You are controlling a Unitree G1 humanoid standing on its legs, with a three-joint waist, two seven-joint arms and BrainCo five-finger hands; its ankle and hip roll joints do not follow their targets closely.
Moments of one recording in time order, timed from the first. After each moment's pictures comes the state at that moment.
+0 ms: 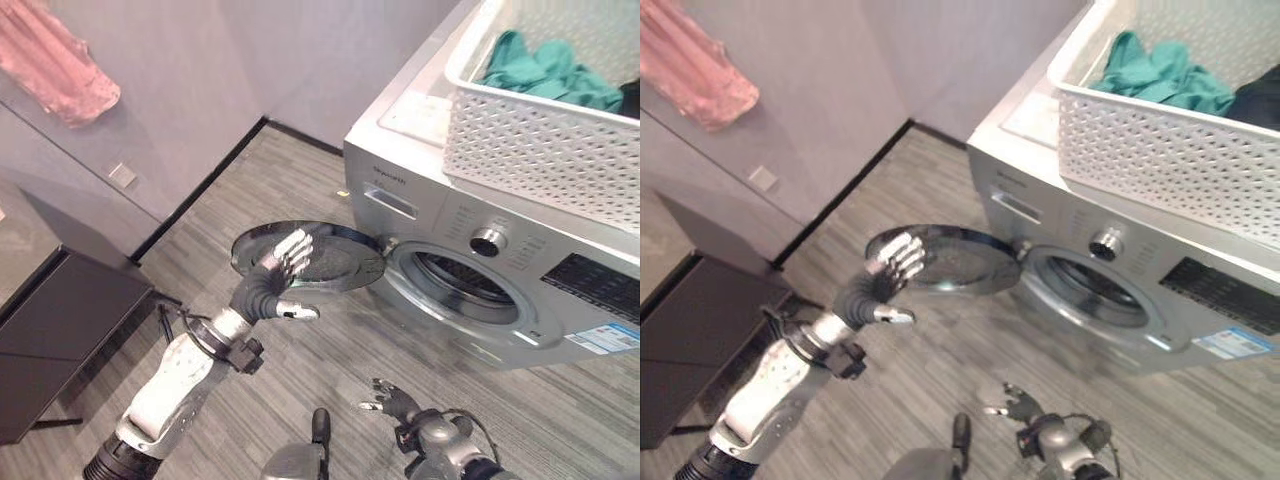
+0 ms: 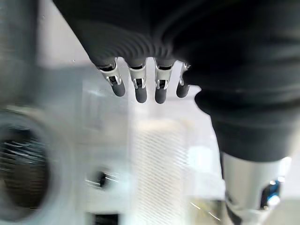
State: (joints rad) left arm -0.11 0.63 -0.32 -0.47 -0.71 -0.09 -0.23; right arm -0.11 -0.28 0.54 0.98 0.28 -0.08 0.11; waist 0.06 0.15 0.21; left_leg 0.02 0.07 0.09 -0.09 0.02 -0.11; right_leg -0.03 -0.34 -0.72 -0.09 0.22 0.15
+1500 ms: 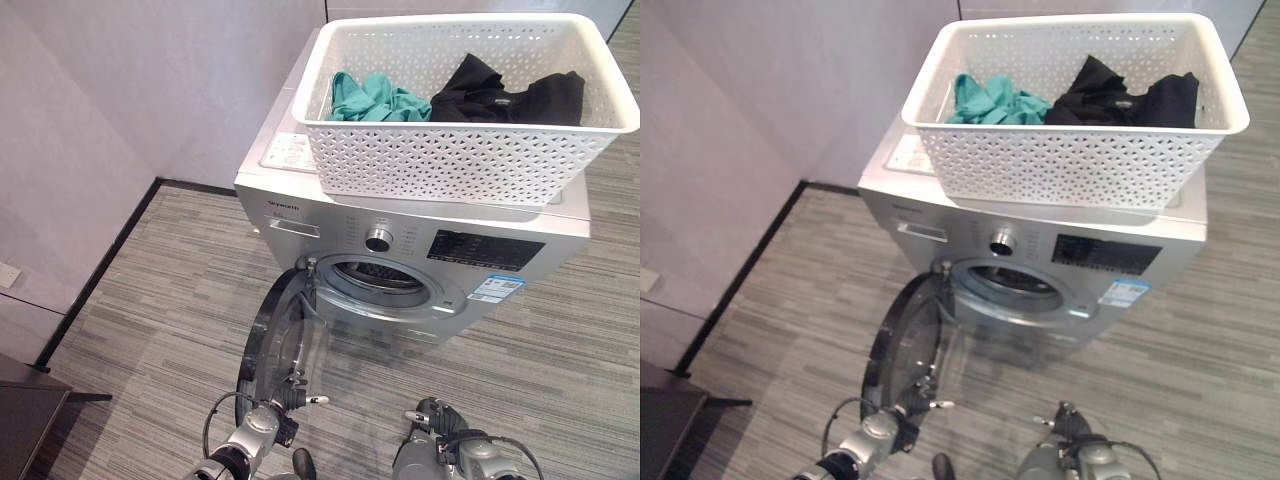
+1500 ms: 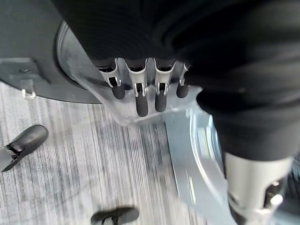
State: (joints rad) left arm -0.23 0.08 -0.44 1.10 -0.19 -0.07 0.06; right arm -0.08 -0.29 0.29 1.08 0.30 -0.06 -0.01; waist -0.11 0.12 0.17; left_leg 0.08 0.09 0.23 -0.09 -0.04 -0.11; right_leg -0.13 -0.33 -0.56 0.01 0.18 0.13
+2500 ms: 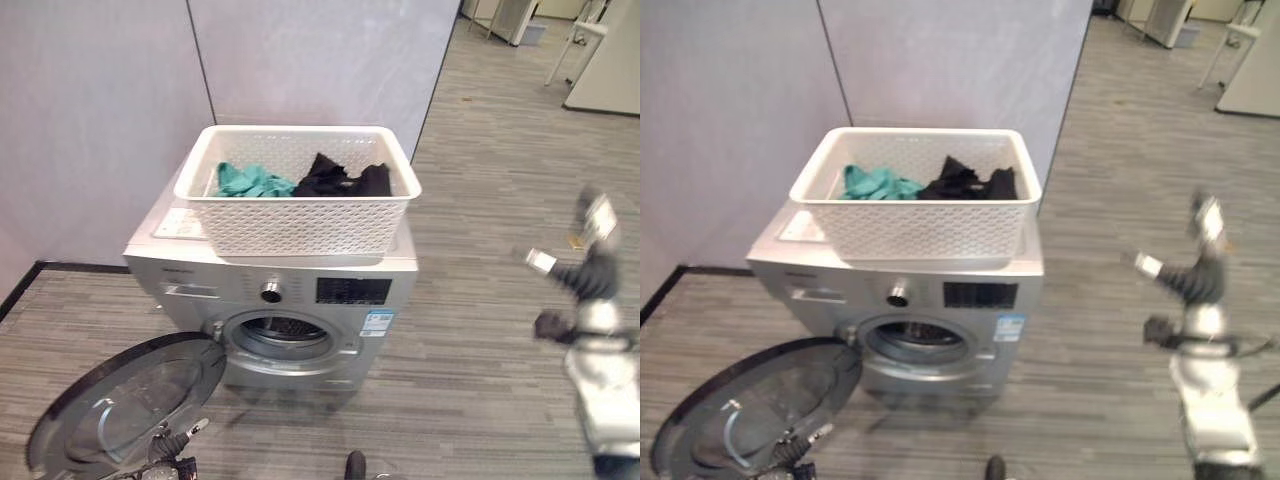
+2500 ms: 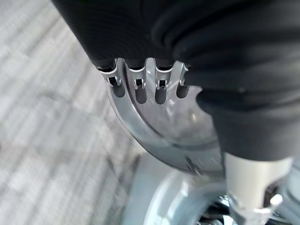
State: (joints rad) left arm 0.02 0.30 0.04 1.00 -0.30 -0.09 0.19; right arm -0.13 -0.73 -0.28 -0.28 -0.01 -0.18 -0.33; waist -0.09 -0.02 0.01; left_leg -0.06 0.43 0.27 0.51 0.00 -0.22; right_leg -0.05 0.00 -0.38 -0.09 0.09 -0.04
